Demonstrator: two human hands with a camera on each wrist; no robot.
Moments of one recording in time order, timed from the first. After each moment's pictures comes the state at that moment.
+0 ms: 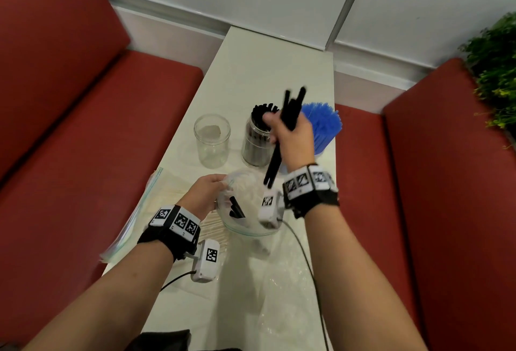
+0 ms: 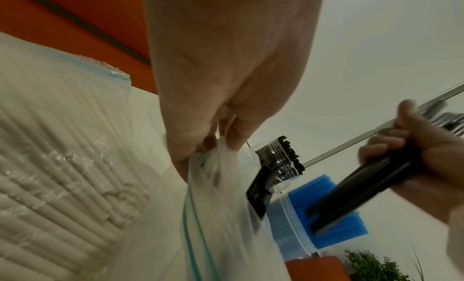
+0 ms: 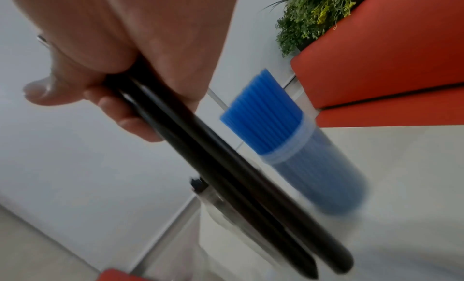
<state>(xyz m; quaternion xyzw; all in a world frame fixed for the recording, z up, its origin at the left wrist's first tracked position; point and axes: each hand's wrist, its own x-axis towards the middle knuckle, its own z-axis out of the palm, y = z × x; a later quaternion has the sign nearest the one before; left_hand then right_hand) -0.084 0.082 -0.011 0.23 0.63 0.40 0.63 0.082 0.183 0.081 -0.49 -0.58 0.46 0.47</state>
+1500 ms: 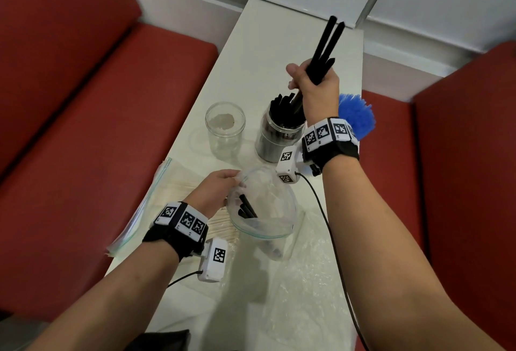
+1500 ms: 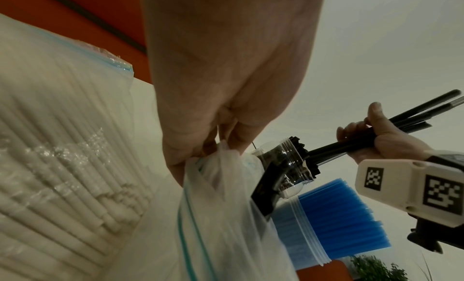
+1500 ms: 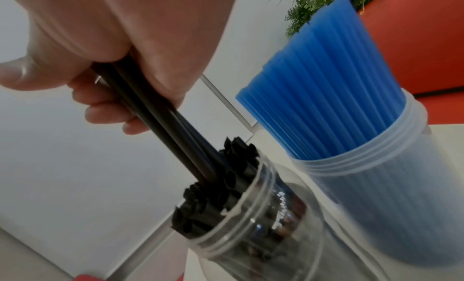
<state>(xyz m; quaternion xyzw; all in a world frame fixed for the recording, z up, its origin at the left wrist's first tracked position) -0.091 0.101 -0.025 0.20 0.60 0.40 0.66 0.057 0.288 0.075 -0.47 -0.57 0.46 0.50</state>
